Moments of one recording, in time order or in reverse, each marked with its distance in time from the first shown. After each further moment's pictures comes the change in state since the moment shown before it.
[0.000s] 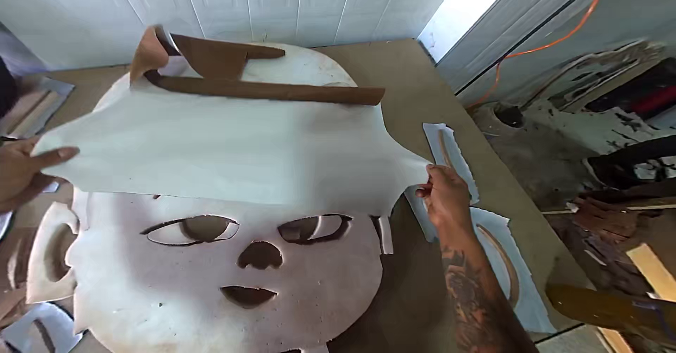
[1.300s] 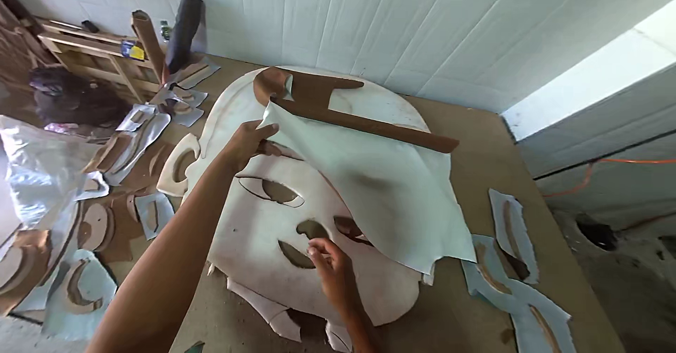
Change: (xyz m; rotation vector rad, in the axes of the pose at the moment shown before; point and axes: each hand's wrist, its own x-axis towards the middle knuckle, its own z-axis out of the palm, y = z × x) left_hand 0.087 -0.159 0.020 -0.742 -0.792 0.481; right_hand -0.328 0.083 0.113 -0.347 -0.937 -0.429
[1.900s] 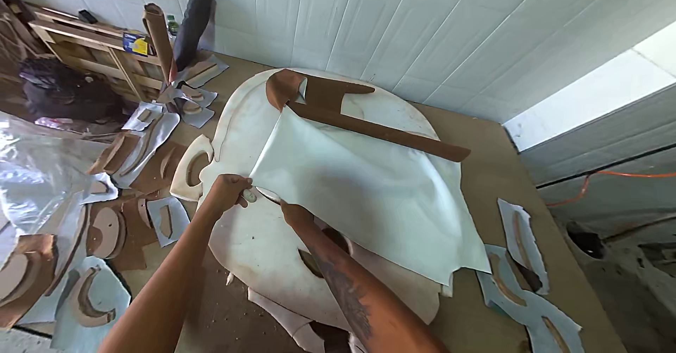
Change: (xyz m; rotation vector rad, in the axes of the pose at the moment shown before) left_hand -0.063 -0.102 -0.110 0.314 0.203 -0.266; right_hand 0.164 -0.058 0.147 -0.715 -0.284 0.214
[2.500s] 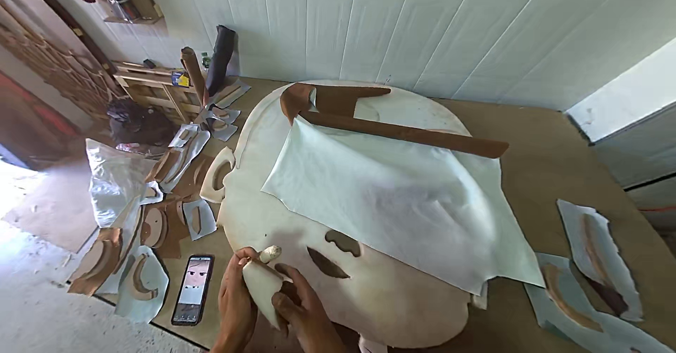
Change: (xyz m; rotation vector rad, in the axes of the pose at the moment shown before) left_hand -0.212 -0.047 0.130 -0.694 0.316 0.498; right_hand -0.227 0.059 0.014 1.309 -0.391 -0.386
